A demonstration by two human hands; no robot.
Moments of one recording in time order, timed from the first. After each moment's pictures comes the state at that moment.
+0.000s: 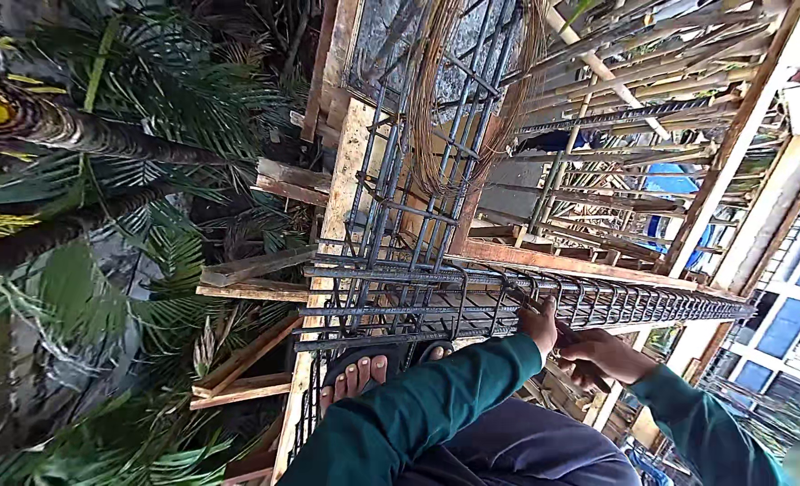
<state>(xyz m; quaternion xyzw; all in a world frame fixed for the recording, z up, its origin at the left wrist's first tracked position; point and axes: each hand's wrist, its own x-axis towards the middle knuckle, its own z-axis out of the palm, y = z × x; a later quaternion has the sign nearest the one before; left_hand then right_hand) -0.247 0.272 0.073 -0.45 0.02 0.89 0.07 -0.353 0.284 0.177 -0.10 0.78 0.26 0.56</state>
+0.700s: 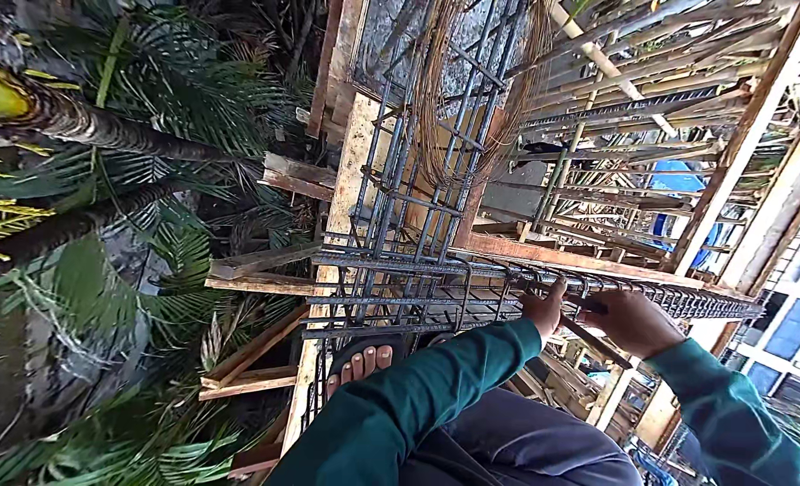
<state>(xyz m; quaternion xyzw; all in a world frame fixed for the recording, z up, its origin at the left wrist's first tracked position) -0.250 0.263 0.068 -0.43 -0.02 0.90 0.09 -0.343 0.229 0.192 -0.35 0.73 0.46 0.37</state>
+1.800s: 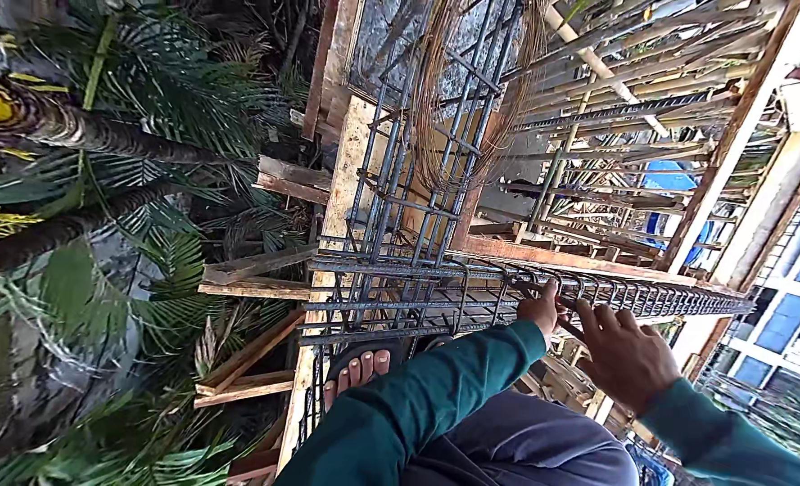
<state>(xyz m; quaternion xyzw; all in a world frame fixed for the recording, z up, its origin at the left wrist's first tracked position) -0.255 0.260 0.071 -0.44 -0.11 0.89 0.08 -0.293 0.265 0.213 -0.52 0.64 0.52 0.22</state>
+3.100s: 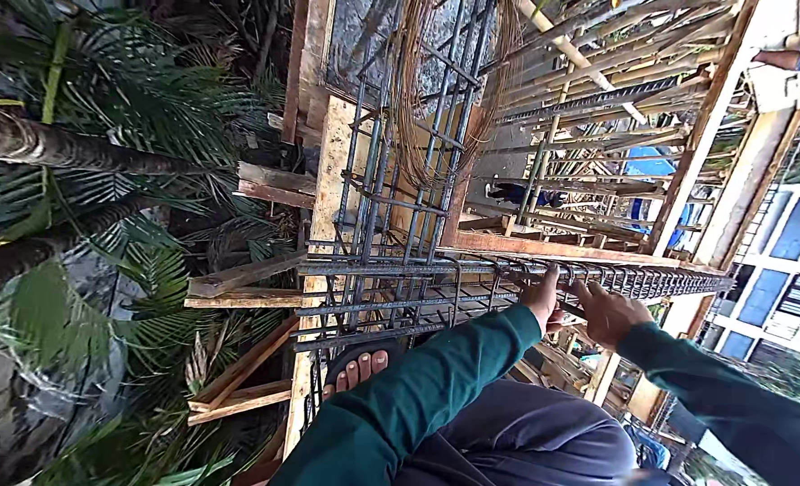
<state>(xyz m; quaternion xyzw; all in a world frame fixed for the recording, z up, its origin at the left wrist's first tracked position) -0.244 0.239 0.085 -0.38 -0.05 0.91 0.16 -0.344 0.262 0.183 -0.38 0.64 0.61 0.28</state>
